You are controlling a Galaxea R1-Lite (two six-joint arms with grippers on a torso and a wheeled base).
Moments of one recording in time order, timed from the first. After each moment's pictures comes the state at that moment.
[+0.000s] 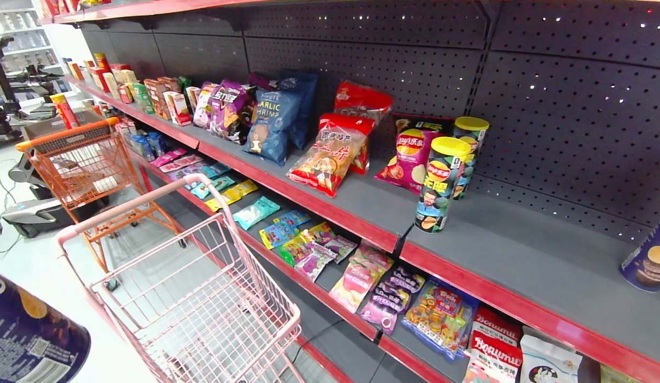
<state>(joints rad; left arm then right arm) 0.11 0.58 -0.60 0.10 -0.32 0.12 0.00 0.00 0.00 0.00 -0.01 0.00</state>
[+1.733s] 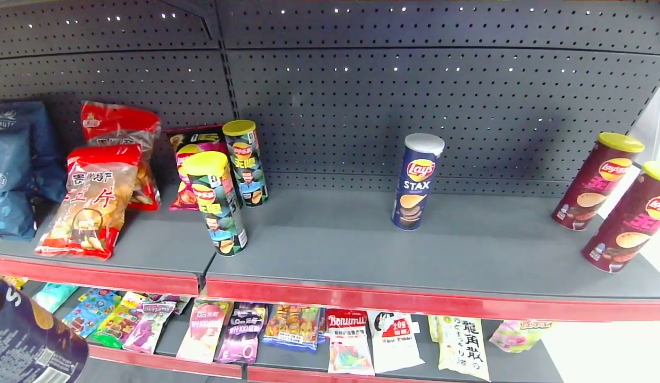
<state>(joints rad) 0.11 0.58 -0.56 0.10 -0.30 0.20 0.00 0.00 0.00 0.00 -0.01 0.00</state>
